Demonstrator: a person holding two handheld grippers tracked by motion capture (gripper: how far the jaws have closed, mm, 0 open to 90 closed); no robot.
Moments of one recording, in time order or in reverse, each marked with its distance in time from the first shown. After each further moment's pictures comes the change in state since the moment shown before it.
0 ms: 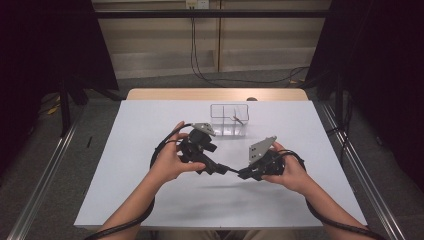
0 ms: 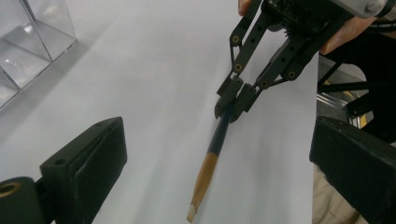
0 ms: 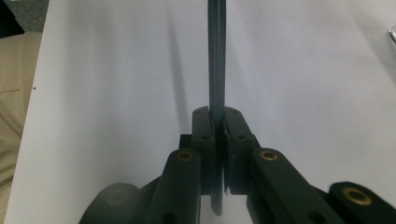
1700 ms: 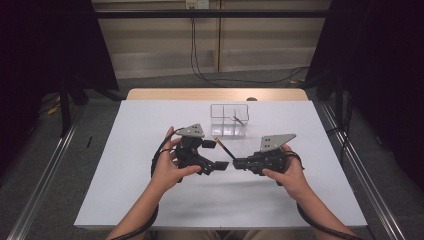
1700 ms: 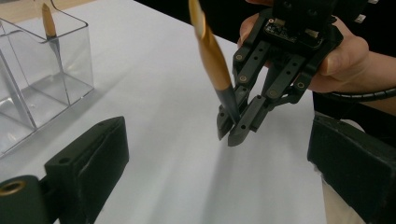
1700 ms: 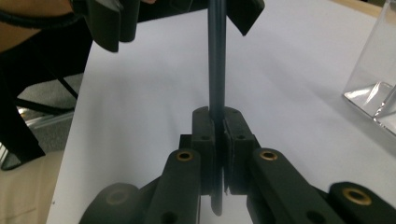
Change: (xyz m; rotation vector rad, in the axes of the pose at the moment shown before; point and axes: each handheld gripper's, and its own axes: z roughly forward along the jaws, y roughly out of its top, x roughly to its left) left arm 0.004 -0.022 -0.001 -0.263 0.004 0.001; right arm -0.002 -0.010 -0.007 -0.429 -0.023 0.205
